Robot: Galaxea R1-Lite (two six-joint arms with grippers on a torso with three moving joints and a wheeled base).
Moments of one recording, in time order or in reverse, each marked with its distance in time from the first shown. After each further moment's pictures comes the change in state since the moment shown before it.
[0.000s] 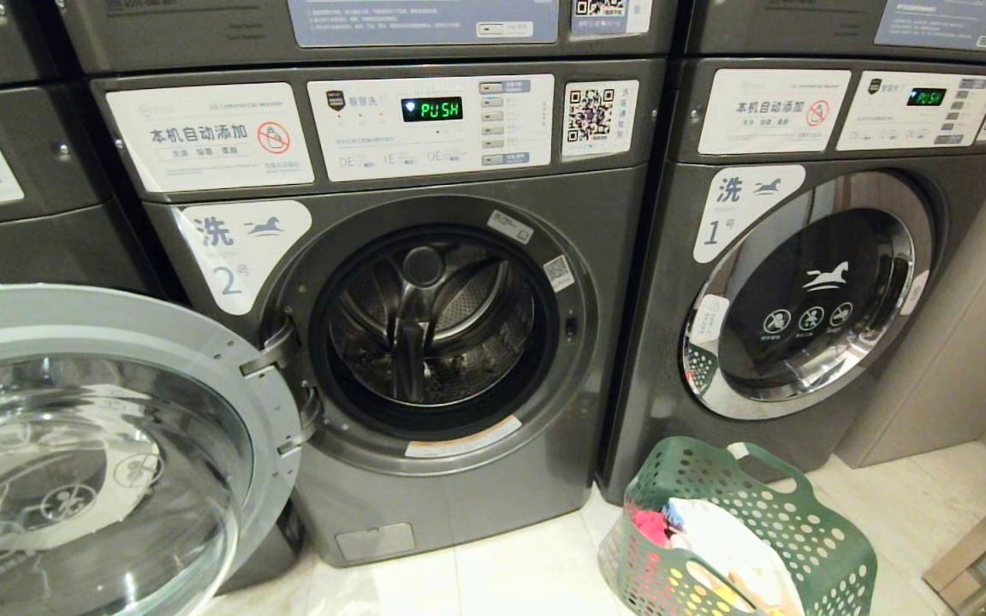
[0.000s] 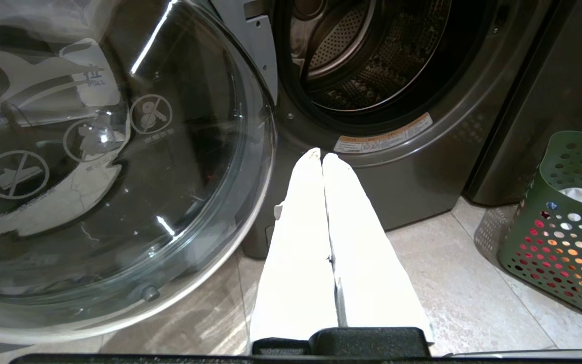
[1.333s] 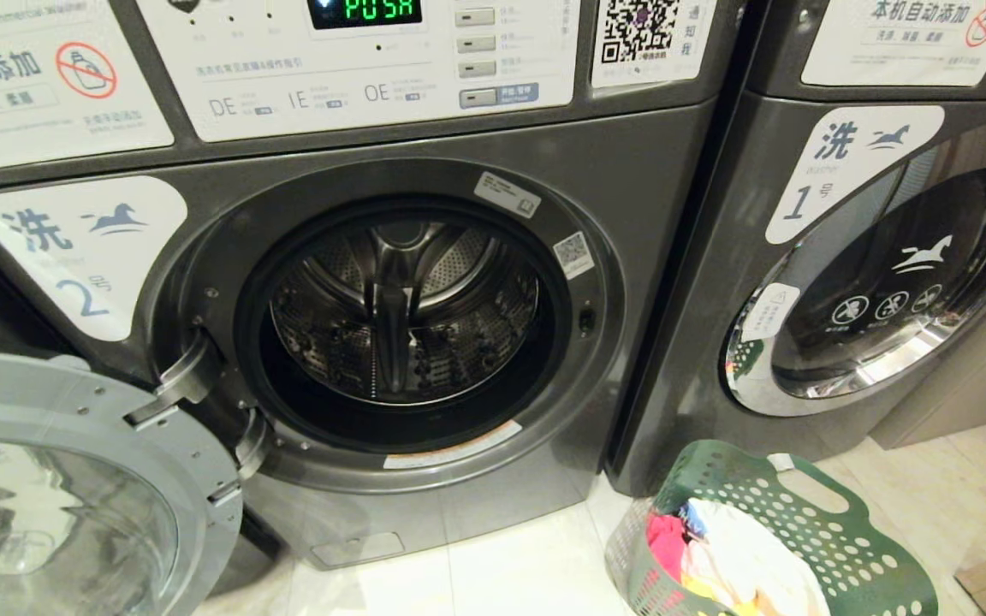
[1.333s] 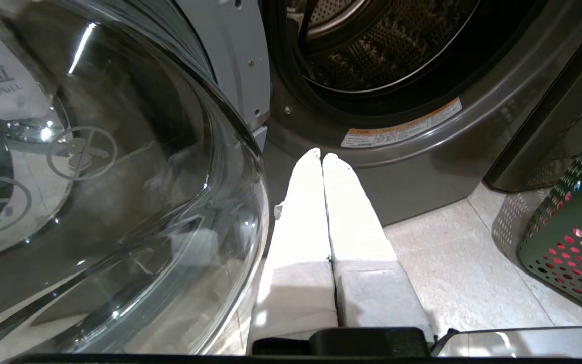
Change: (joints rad) left arm 0.000 0.000 0.000 -0.001 -0.002 0.002; right arm 0.000 0.000 0.000 0.000 -0.001 0.033
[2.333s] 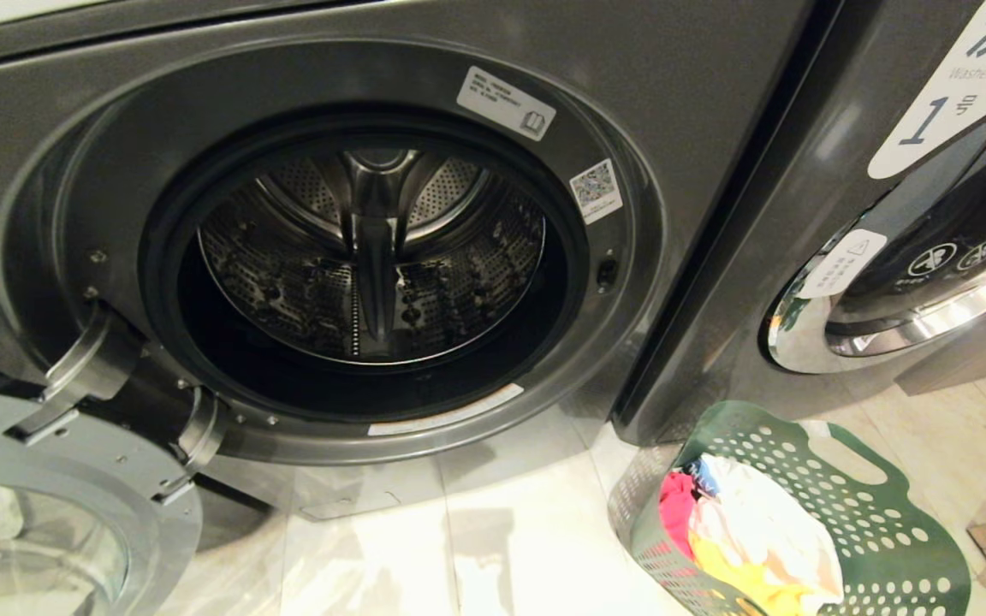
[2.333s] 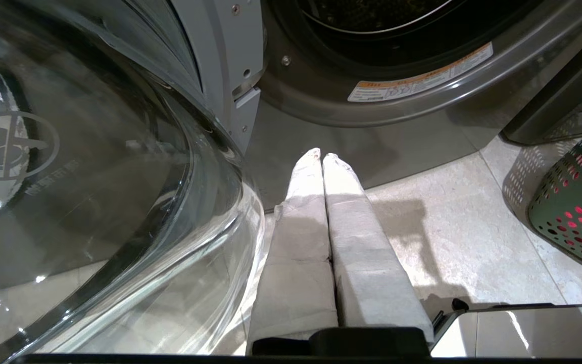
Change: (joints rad) left arm 0.000 0.000 0.000 -0.002 -0.002 0.000; right arm 0.000 0.000 0.000 0.000 0.000 0.005
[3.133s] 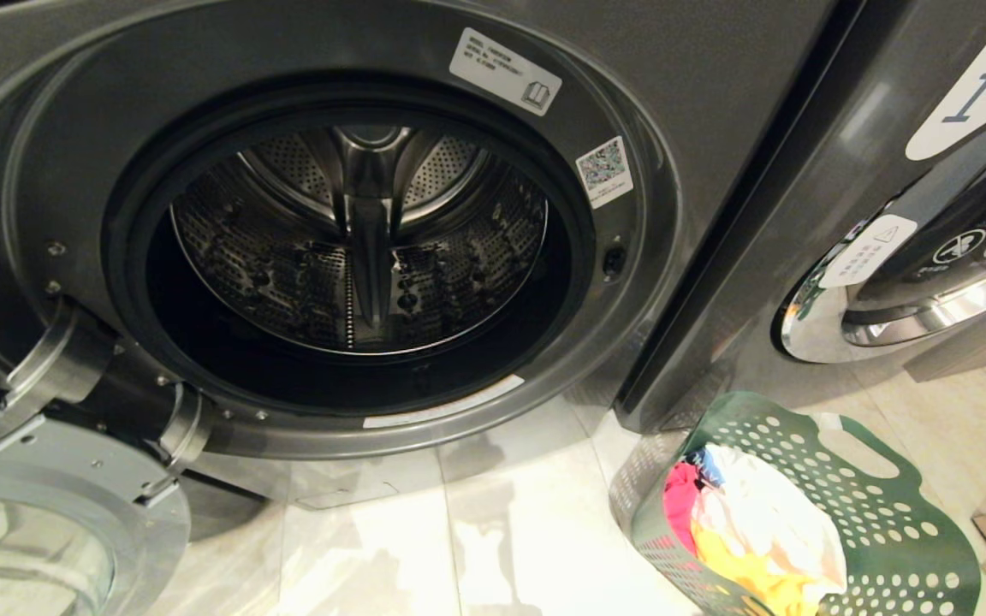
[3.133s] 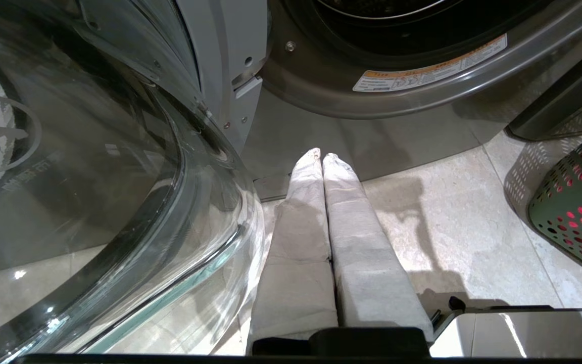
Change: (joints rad) left arm 0.000 0.000 0.000 -0.004 0.017 -0.032; right arm 0.000 0.000 -0.002 0.004 -0.001 -0.002
